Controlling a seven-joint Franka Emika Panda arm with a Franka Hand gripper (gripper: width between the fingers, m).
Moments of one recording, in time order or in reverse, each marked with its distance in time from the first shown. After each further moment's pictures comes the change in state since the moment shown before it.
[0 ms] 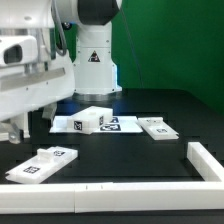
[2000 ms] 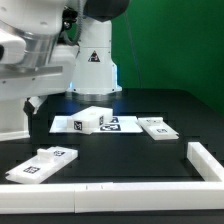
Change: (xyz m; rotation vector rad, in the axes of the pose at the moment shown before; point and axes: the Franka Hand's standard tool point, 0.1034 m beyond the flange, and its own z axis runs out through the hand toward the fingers) arm -0.020 0.034 -0.022 0.012 -0.476 0.207
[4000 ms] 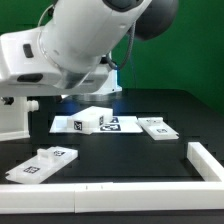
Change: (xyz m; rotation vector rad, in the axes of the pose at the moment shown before) arm -0.041 -0.068 0.010 0.092 -0.396 0.201
